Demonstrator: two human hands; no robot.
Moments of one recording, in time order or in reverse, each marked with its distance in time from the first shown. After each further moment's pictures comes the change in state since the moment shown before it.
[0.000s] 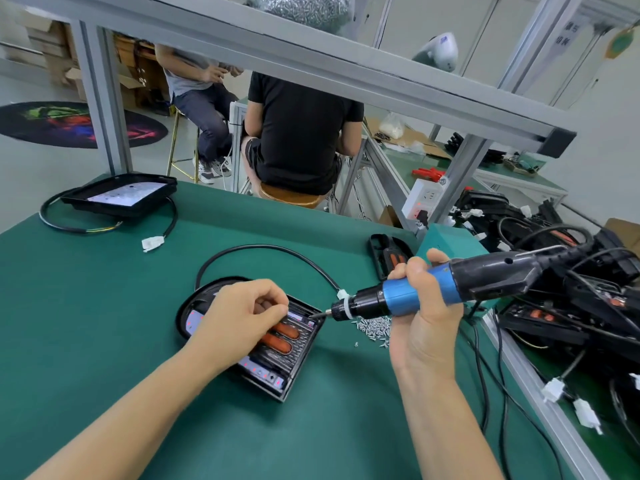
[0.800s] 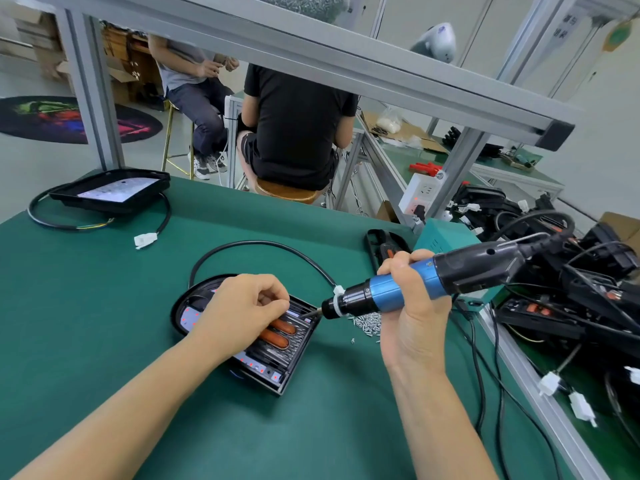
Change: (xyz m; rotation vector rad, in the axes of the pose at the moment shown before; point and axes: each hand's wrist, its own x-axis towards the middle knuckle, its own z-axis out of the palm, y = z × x) left_hand 0.014 -0.004 0.003 0.050 -0.058 -0.048; right_hand -0.002 0.002 0.003 -0.045 -0.034 0.026
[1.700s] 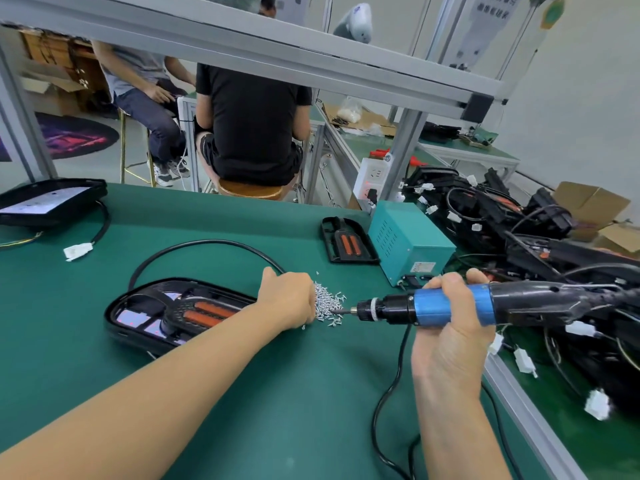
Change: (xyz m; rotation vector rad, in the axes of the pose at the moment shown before) left_hand 0.057 0.043 0.117 0.961 -0.304 0.070; right_hand 0.006 -0.063 -0.077 -0.083 0.422 0.213
